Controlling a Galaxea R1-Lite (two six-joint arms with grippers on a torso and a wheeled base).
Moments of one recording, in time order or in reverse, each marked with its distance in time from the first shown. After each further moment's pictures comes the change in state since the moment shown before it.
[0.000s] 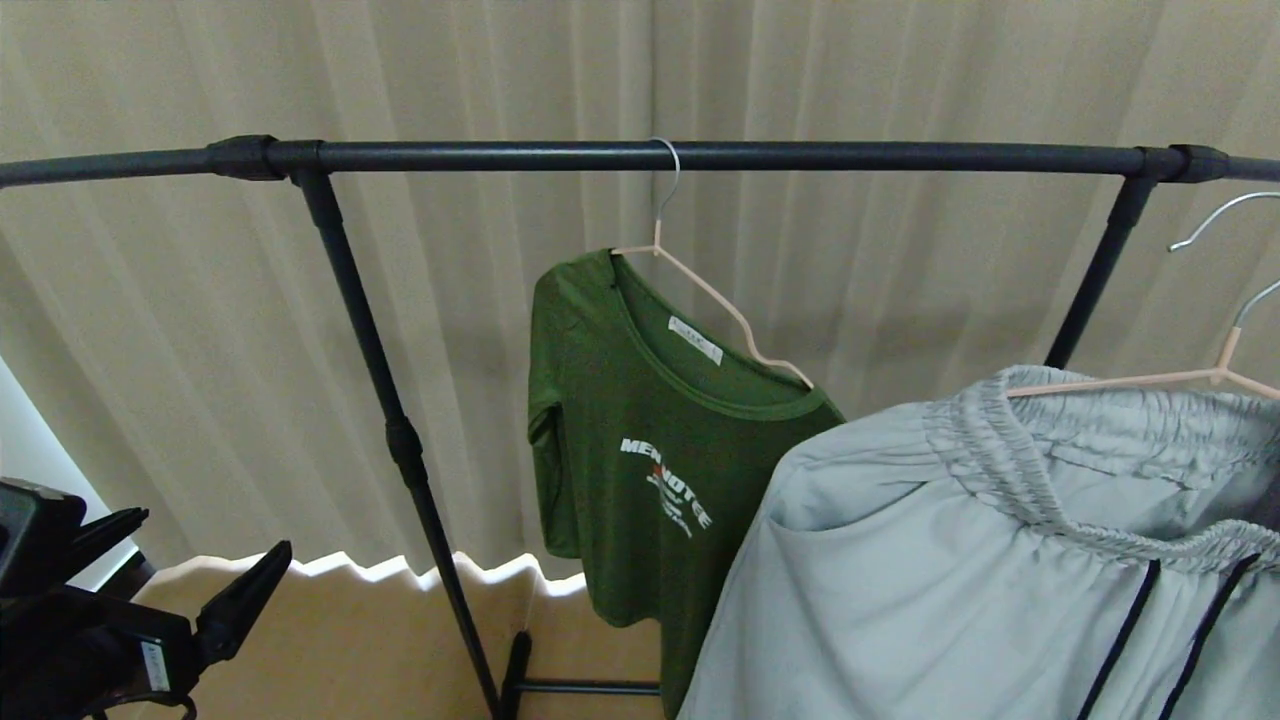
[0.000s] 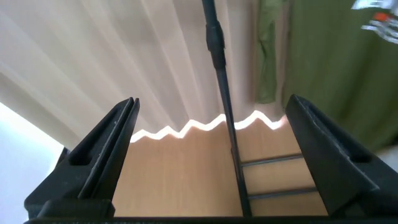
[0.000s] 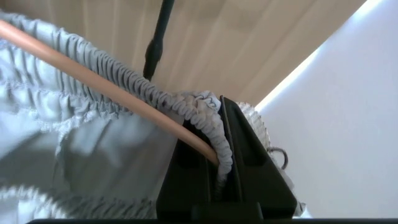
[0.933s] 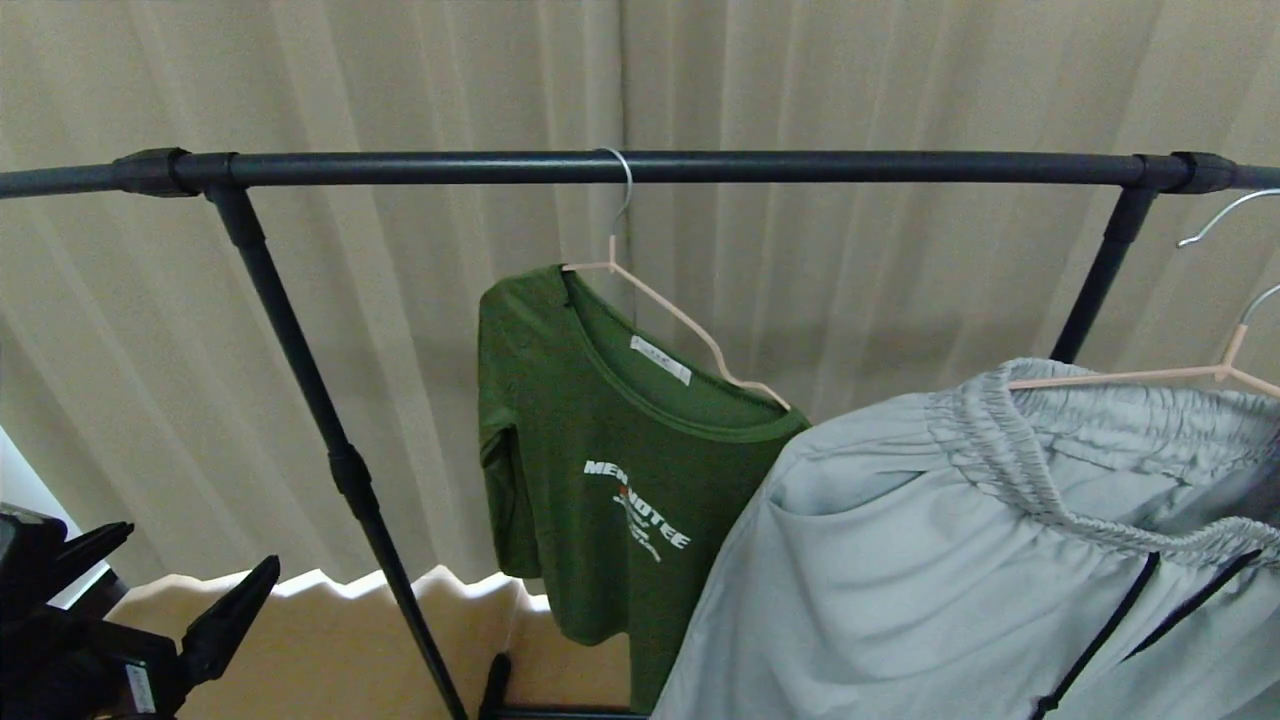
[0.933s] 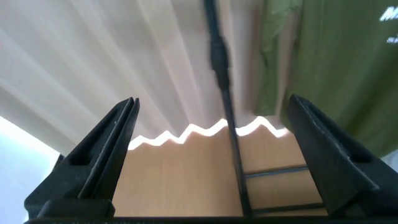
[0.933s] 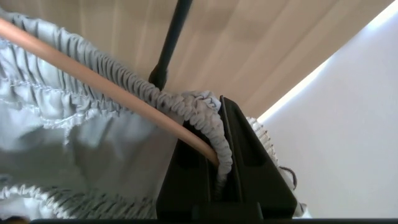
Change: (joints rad) left arm 0.008 -0.038 0.034 -0.002 0.000 0.008; right arm 0.000 0.001 0.001 0.002 -0.001 -0.002
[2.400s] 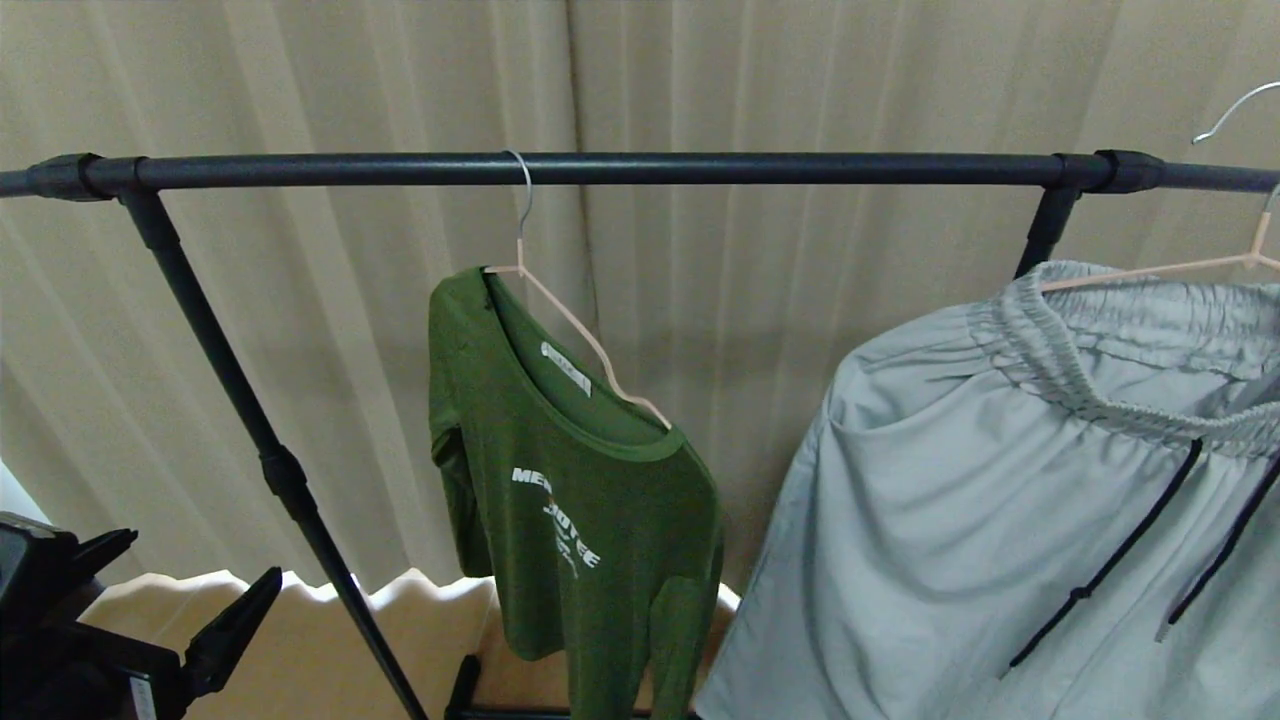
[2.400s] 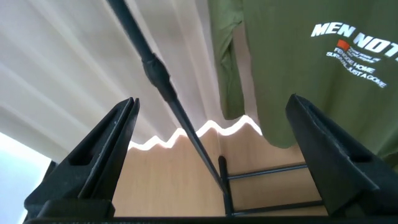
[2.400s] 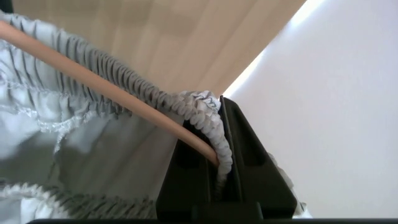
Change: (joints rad) left arm -0.005 -0.005 0.015 0.000 -0.002 0.027; right arm -0.158 0.151 -0.241 0.017 -0.011 -0.120
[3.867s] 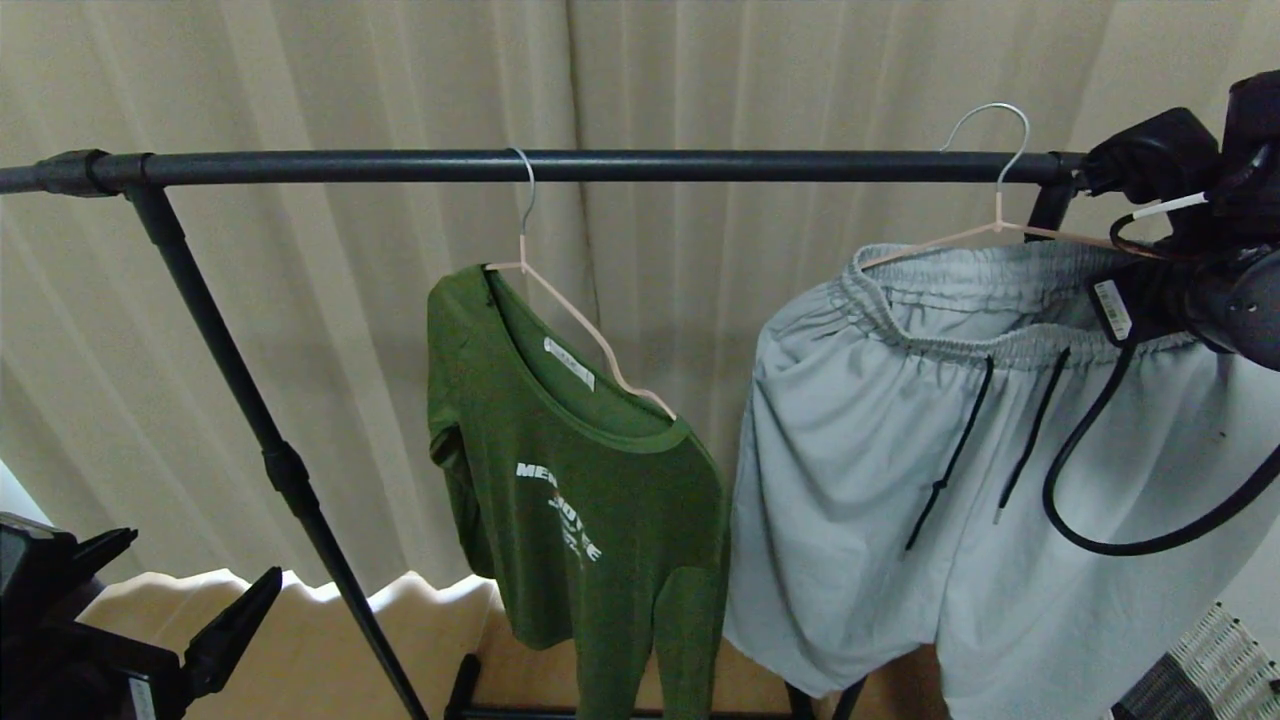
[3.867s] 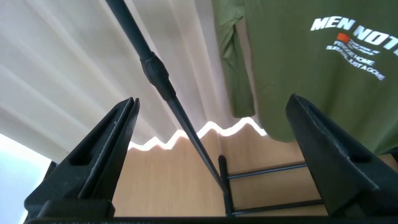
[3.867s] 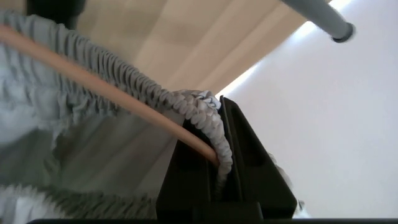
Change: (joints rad) left arm -0.003 -0.002 0.000 -0.001 -0.001 0.003; right arm 0.238 0.474 -0.346 -0.007 -0.338 0.000
